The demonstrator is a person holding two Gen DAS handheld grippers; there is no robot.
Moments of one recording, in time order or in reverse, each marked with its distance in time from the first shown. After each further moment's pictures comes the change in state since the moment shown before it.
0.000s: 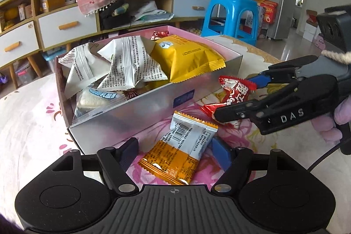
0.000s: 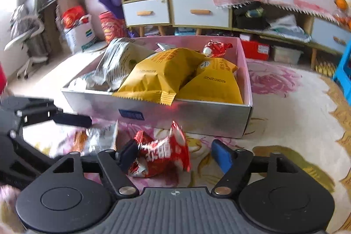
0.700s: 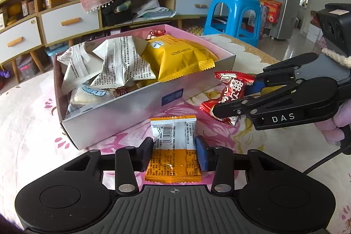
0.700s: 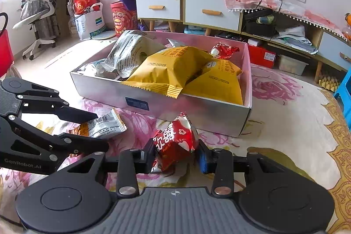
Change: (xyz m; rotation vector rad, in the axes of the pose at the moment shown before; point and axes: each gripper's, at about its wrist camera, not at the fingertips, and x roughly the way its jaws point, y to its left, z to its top) left arm -0.005 -0.016 0.005 -0.021 0.018 0.019; right arm -0.007 0.001 0.005 -0.061 0.030 0.007
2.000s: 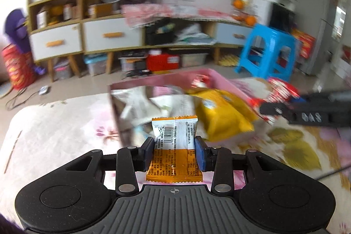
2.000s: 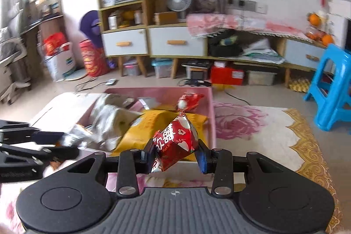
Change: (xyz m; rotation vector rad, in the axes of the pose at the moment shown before) left arm -0.042 0.043 0.047 -0.186 -0.100 0.168; right arm -0.027 -0.010 0.048 0.181 -0.138 -0.170
